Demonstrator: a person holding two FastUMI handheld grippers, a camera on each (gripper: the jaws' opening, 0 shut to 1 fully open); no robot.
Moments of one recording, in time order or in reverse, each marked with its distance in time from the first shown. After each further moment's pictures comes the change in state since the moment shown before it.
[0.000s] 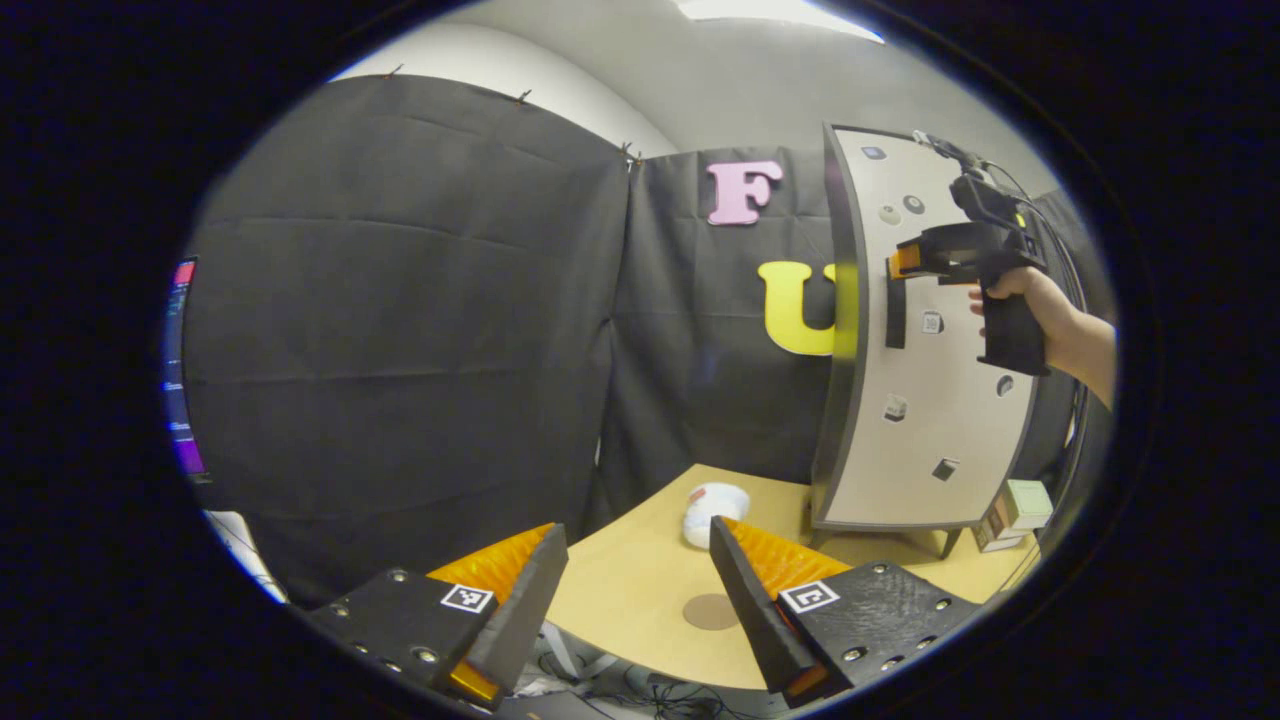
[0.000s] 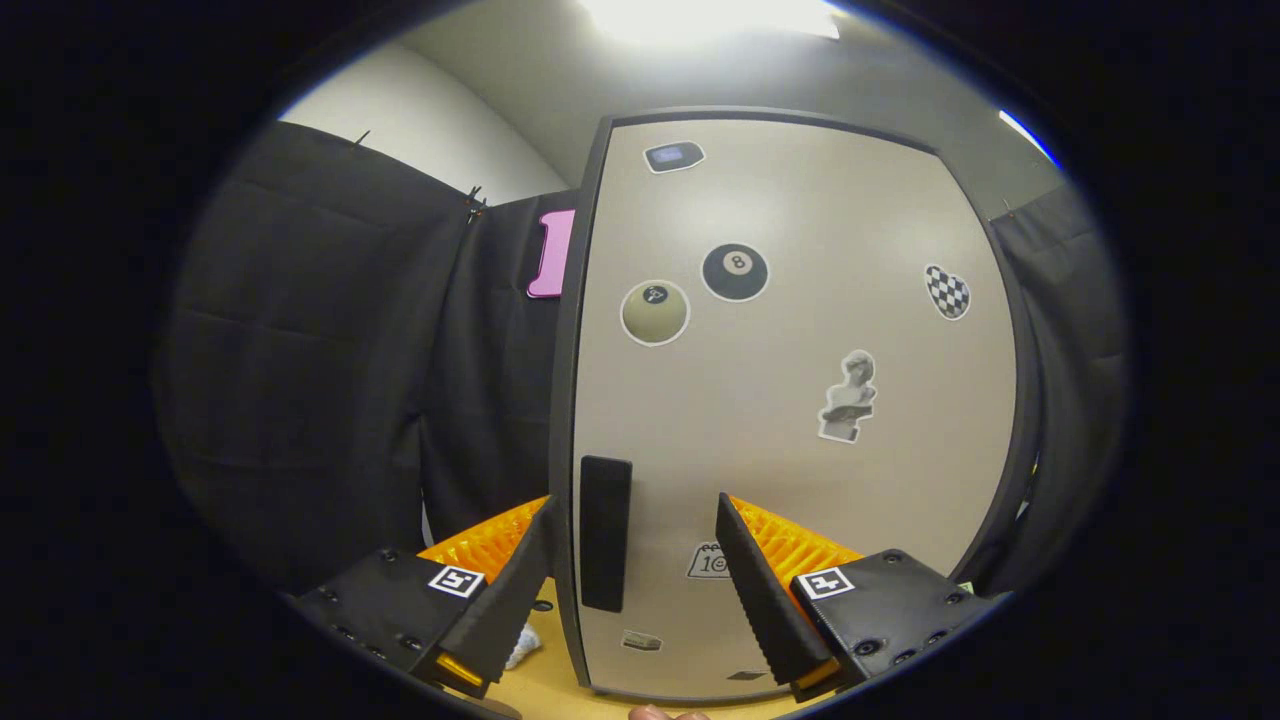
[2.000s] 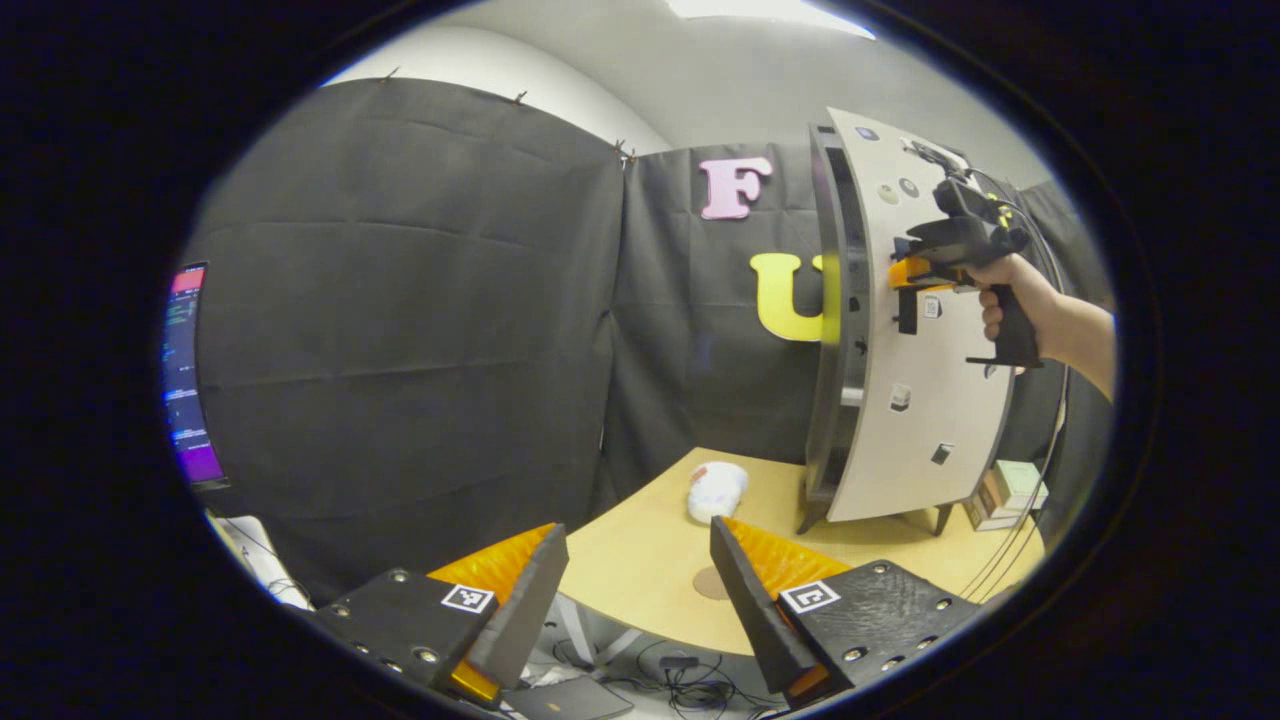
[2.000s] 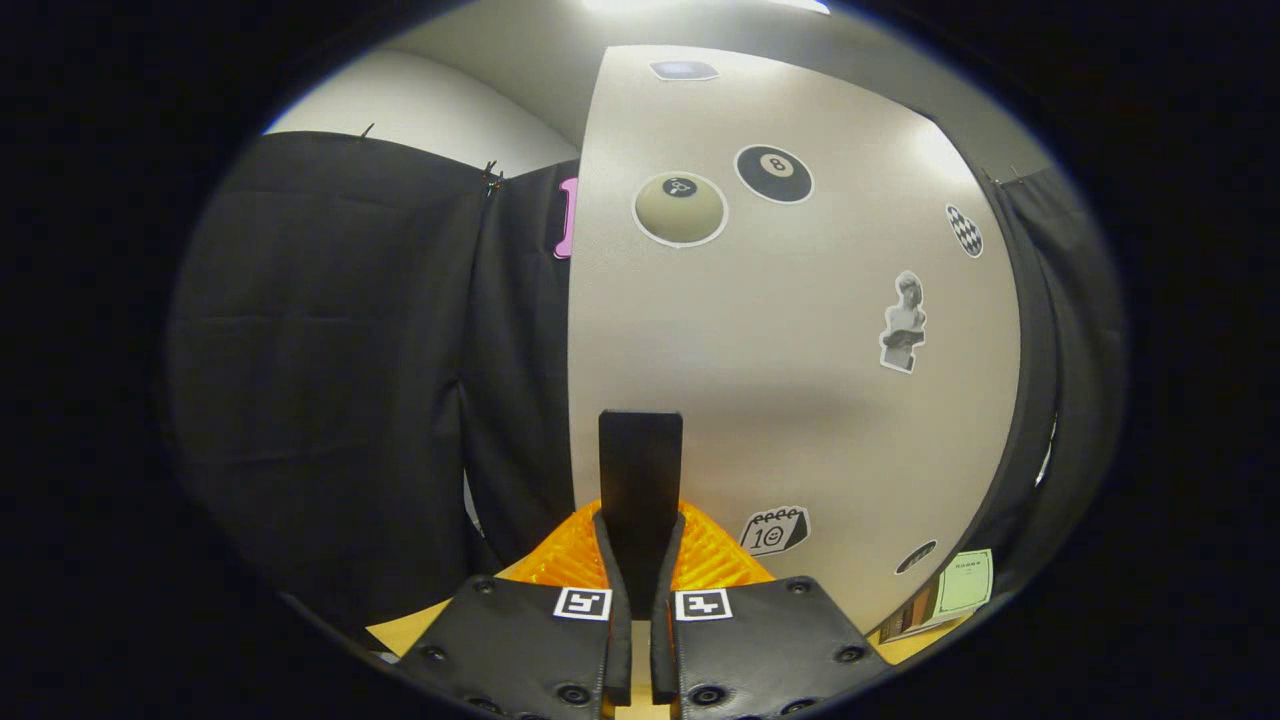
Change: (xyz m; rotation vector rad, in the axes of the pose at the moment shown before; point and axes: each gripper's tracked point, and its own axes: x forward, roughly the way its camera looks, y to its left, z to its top) left arm -0.021 0.016 0.016 0.027 0.032 -0.069; right arm -0.035 0.015 -0.031 0.043 0.133 0.117
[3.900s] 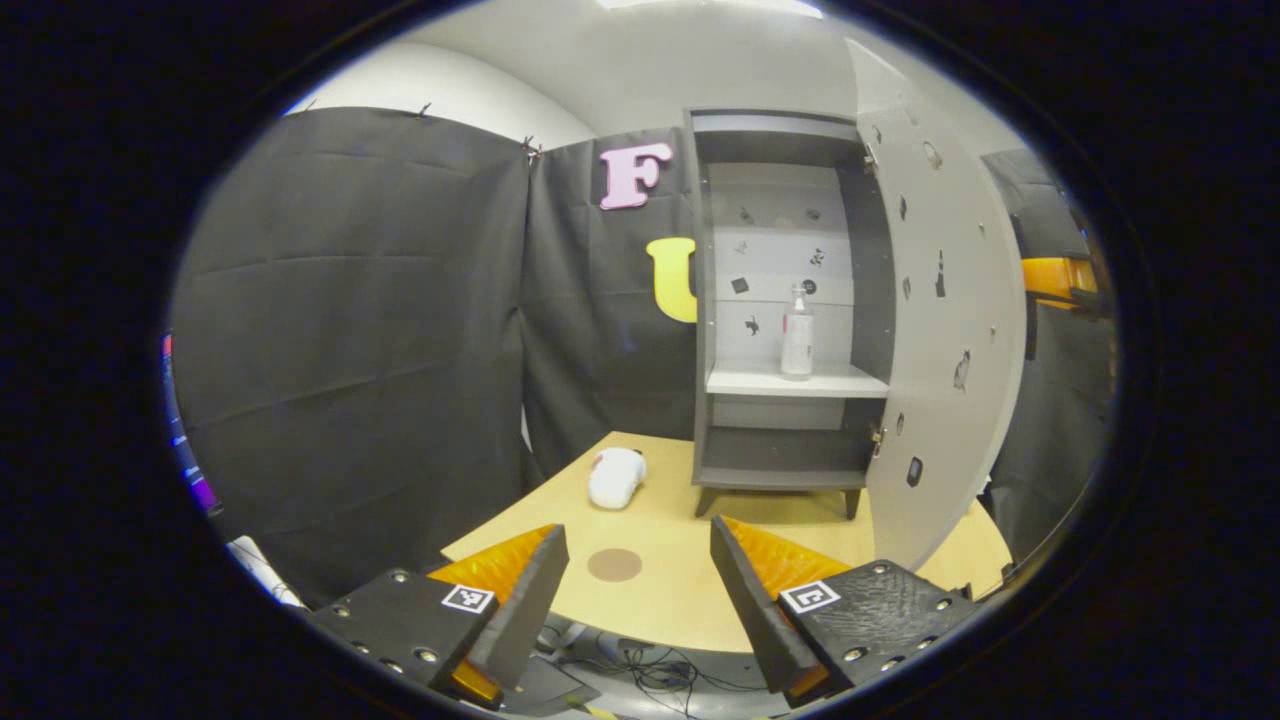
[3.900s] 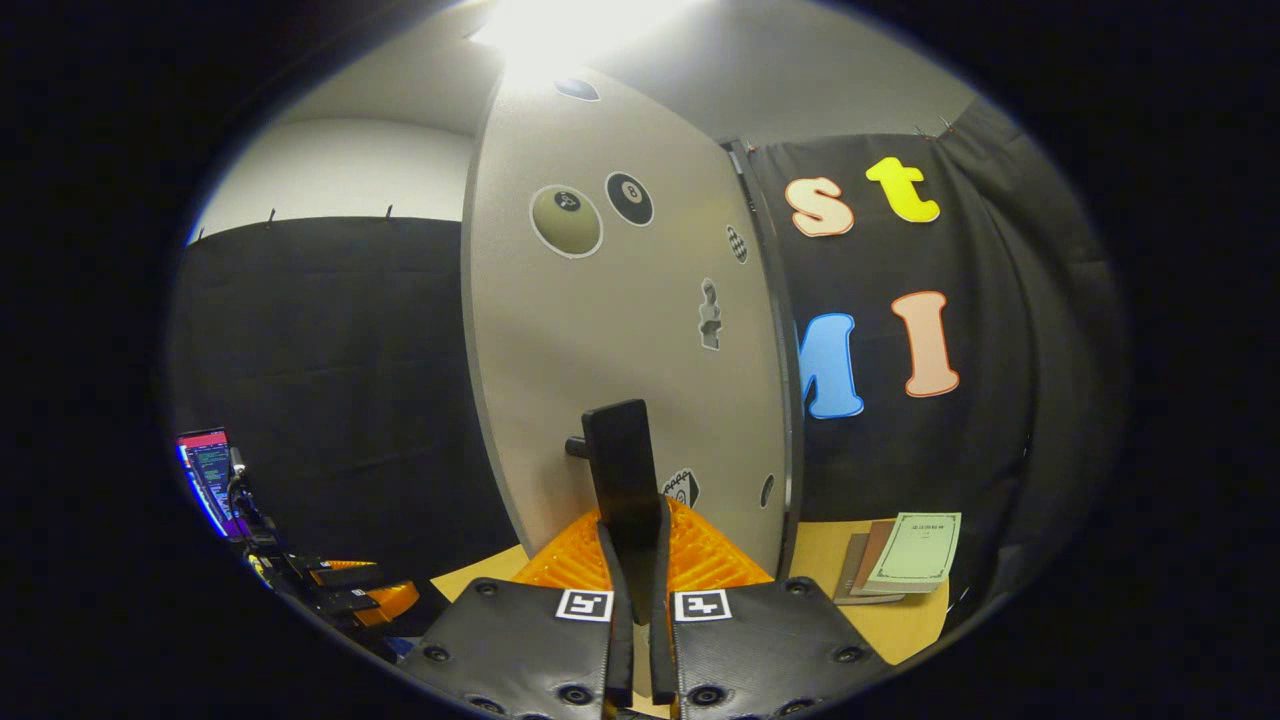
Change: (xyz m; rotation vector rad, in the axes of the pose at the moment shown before) left arm -0.043 -0.181 0.031 0.098 0.077 -0.189; right arm -0.082 -0.072 -0.010 0.137 -0.015 0.167
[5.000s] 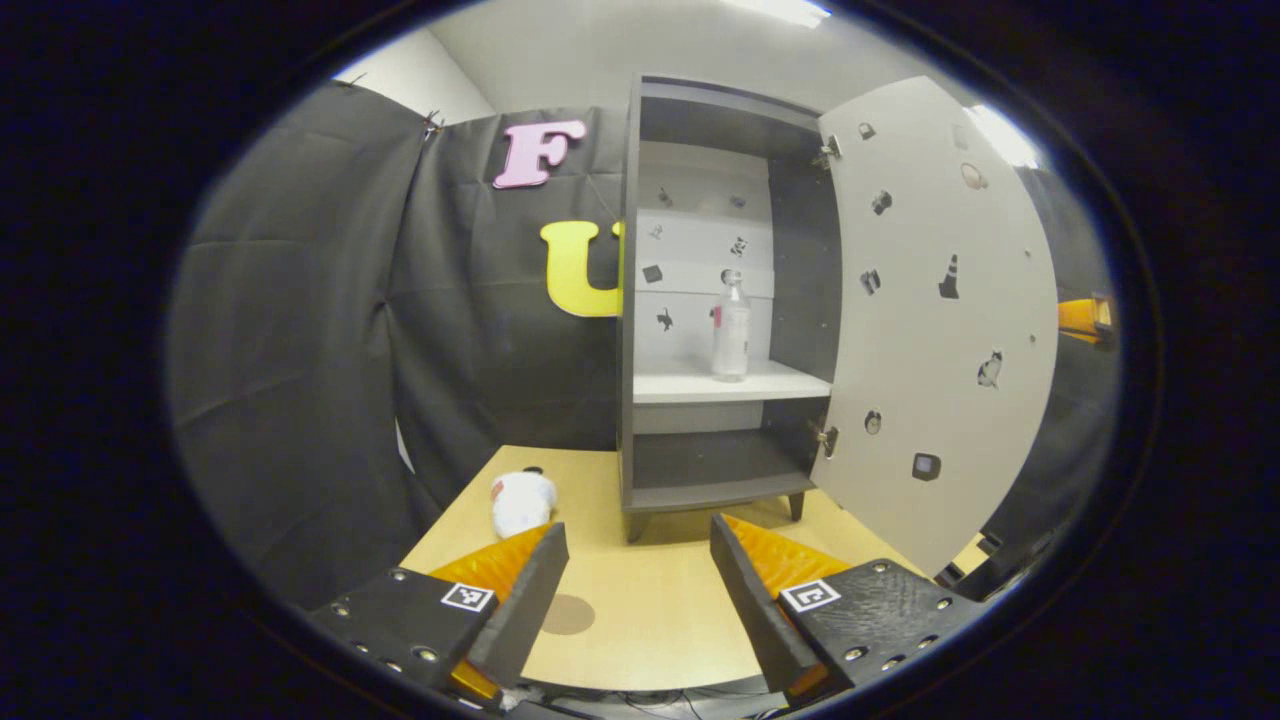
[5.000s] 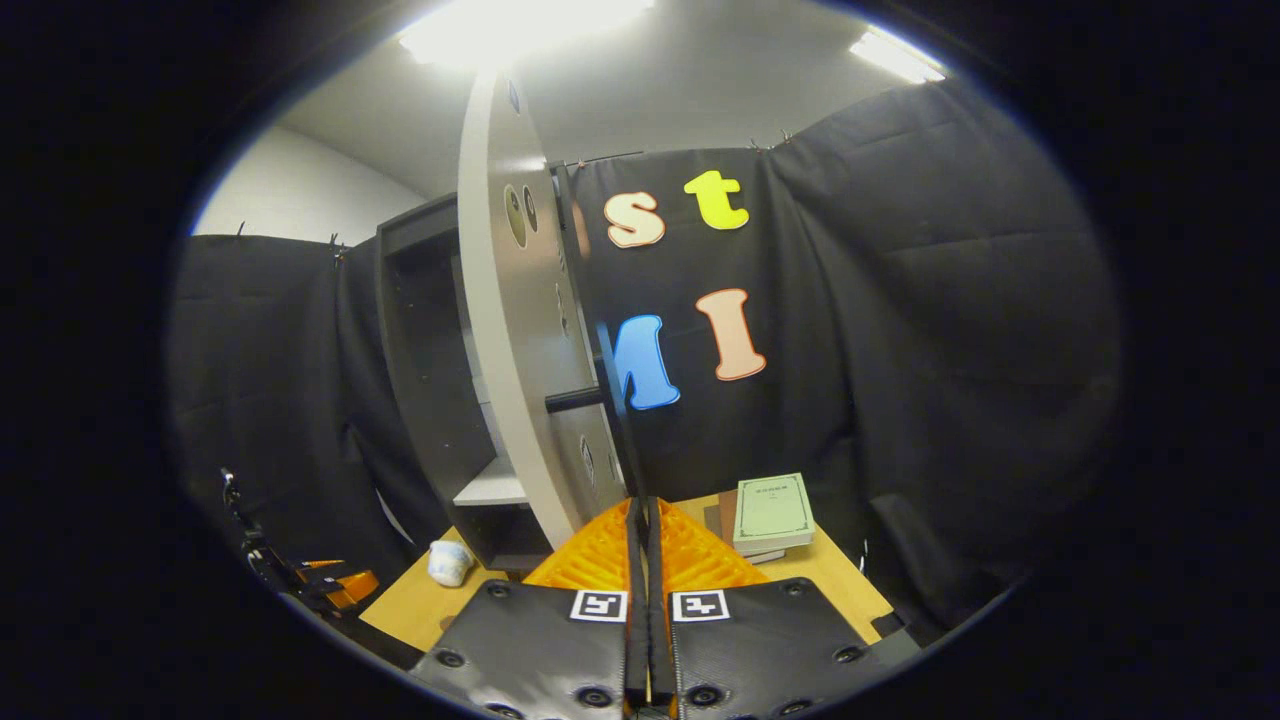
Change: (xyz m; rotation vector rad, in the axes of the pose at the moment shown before) left arm 0.132 0.014 0.020 0.040 -0.011 -0.406; right arm -0.045 -0.057 -0.012 0.119 -0.028 -0.571
